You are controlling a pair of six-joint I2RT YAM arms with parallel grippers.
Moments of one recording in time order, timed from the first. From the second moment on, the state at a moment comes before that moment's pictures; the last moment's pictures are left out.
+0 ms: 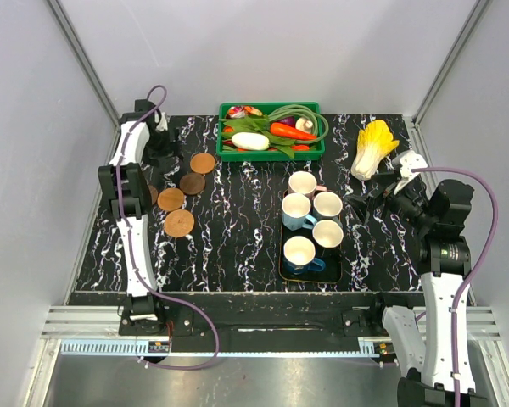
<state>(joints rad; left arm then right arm) 0.11 2.49 2.31 -1.02 0.19 -0.07 -0.15 0.70 0.91 -0.40 -0.82 -0.16</state>
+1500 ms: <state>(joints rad) 0.25 2.17 1.70 -0.93 0.08 -0.07 -0.15 0.69 0.91 -0.40 -0.81 -0.16</state>
